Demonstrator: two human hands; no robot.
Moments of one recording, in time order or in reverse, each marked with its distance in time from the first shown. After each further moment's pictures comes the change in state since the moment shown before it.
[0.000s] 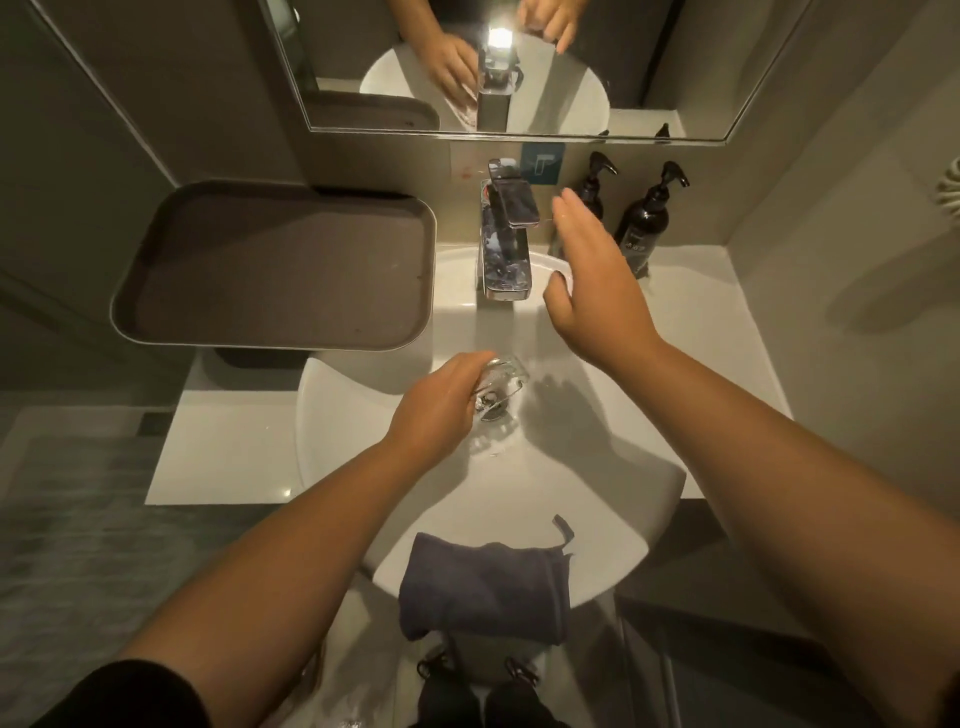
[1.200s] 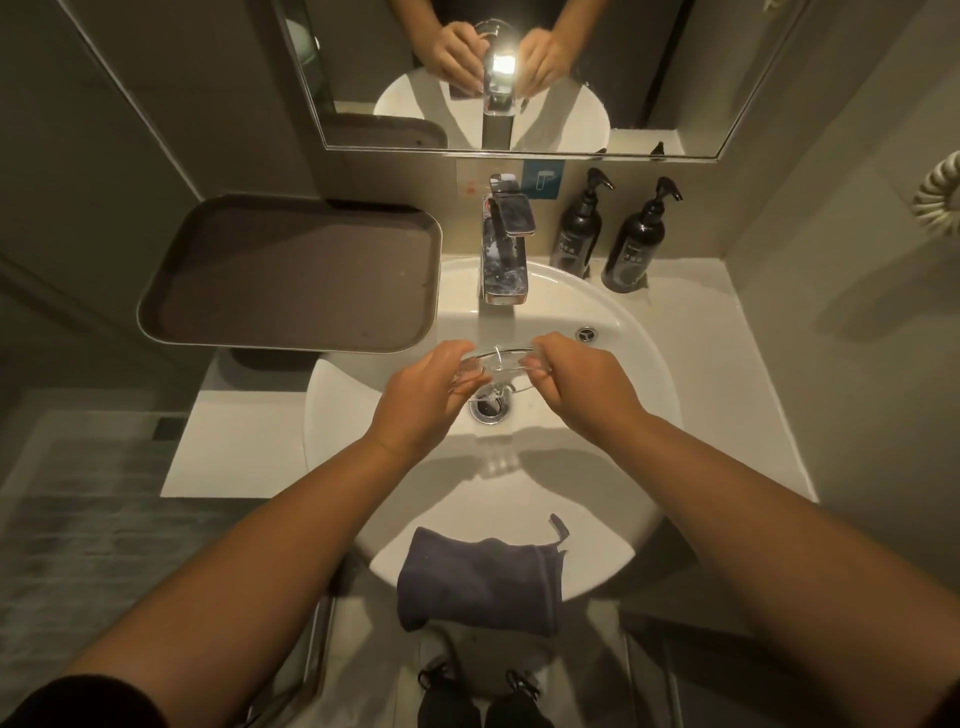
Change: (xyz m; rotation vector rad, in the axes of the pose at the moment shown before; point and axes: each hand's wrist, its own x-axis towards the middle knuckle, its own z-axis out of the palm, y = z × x) left_hand -0.010 0.018 -0.033 0.023 0.205 0.084; right_hand -0.066 0.011 0.025 -0.073 -0.120 -0.067
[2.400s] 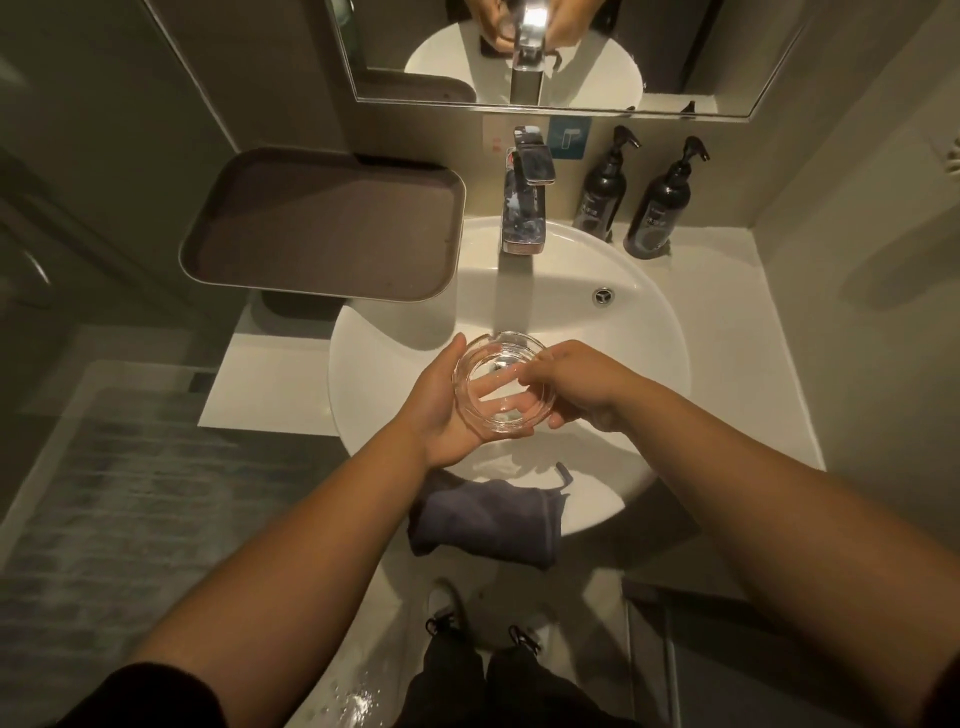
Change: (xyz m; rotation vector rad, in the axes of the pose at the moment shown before) left_hand -0.041 0.037 0.006 -1.655 -0.259 -1.189; right_hand -0.024 -0.036 -0.013 0.858 -0.629 0.743
